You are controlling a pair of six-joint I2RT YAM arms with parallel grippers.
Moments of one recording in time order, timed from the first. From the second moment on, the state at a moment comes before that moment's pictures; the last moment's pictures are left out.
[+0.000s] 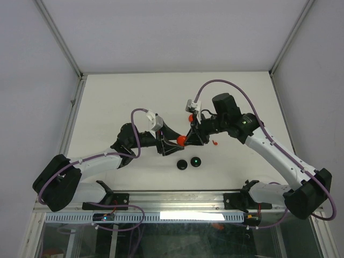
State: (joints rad) left arm -0.71 1.27 0.49 0.90 0.75 -0.28; right arm 0.63 1.19 1.13 -0.65 -0.79 -0.21
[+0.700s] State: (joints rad) left arm -0.71 1.29 0.50 0.93 0.83 -0.33; right arm 0.66 1.20 1.13 -0.68 -0.76 -0.26
